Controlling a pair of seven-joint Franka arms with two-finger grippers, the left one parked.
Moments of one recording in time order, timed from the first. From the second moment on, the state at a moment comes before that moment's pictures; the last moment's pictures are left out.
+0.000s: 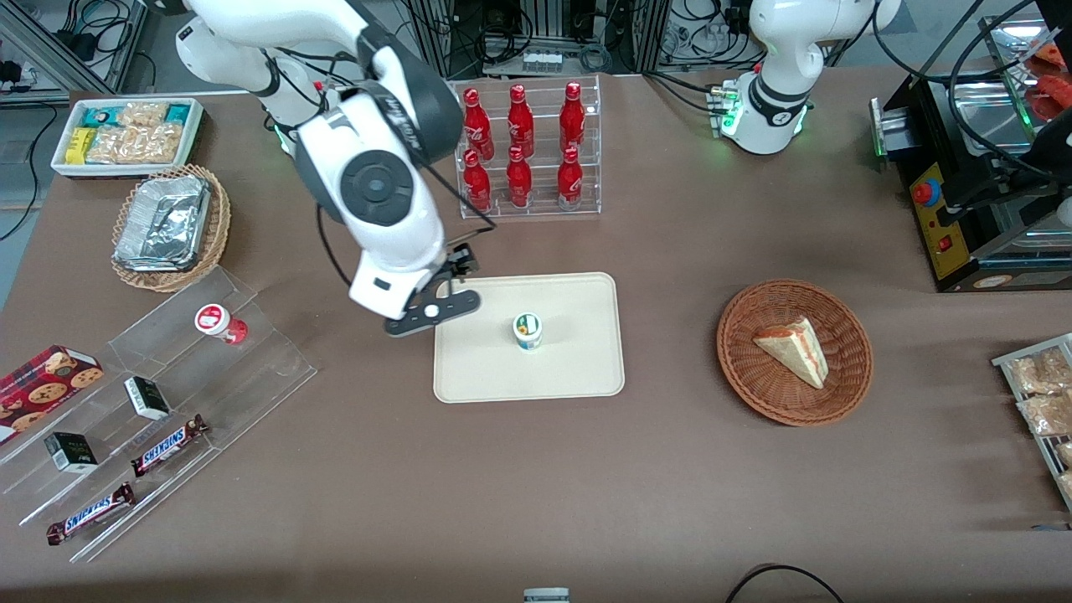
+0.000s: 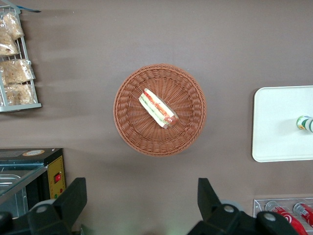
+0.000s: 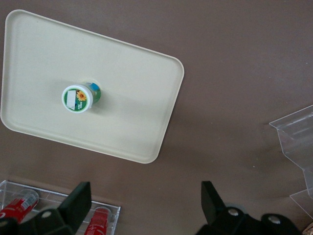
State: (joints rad) arm 0.61 0.37 -0.06 -1.42 0.04 1.64 0.27
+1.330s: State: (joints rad) arm -0.02 0.15 0.07 -1.58 0.04 1.61 -0.07
